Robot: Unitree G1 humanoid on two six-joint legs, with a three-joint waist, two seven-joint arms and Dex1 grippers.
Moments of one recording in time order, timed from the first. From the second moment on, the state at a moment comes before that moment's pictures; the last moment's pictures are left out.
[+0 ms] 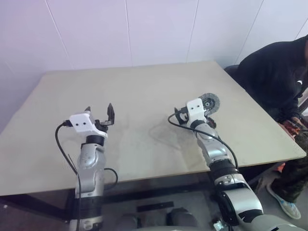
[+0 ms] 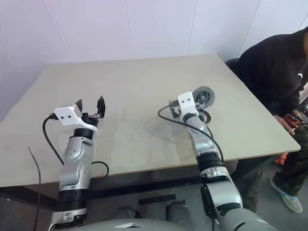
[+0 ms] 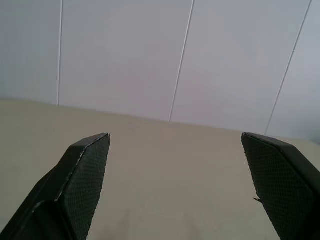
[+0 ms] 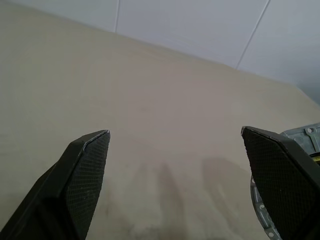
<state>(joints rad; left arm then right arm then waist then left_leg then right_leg) -0.14 0.04 0.18 -0.09 -0.23 -0.03 -0.05 -0.59 -0.17 0.03 0.58 -0.07 0.00 0.11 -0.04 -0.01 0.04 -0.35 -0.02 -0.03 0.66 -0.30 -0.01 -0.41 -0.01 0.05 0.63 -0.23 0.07</state>
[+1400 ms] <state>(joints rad) -0.20 0.17 0.21 0.07 -0.17 -0.10 -0.06 -0.82 -0.13 0.05 0.95 -0.10 -0.30 0.11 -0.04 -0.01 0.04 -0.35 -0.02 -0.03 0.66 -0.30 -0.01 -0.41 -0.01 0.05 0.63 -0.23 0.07</state>
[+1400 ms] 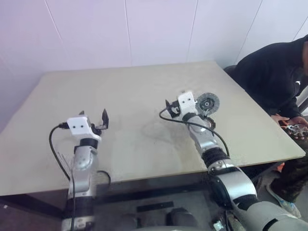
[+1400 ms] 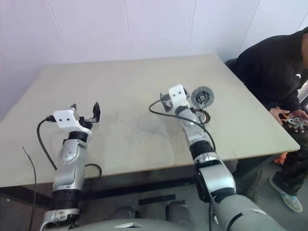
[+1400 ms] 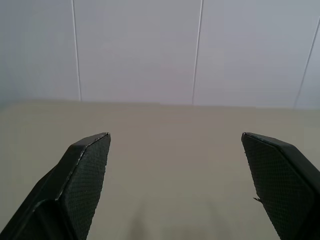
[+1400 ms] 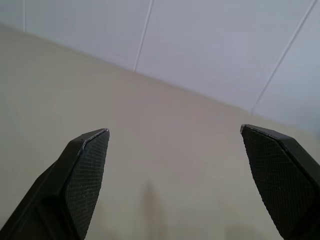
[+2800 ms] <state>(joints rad) -0.14 0.16 0.13 -0.04 -0.25 0.04 -0.17 -0.78 -0.07 -0.10 0.92 0.06 -0.20 0.37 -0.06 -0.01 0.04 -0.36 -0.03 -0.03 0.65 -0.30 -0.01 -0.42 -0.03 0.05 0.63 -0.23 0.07</state>
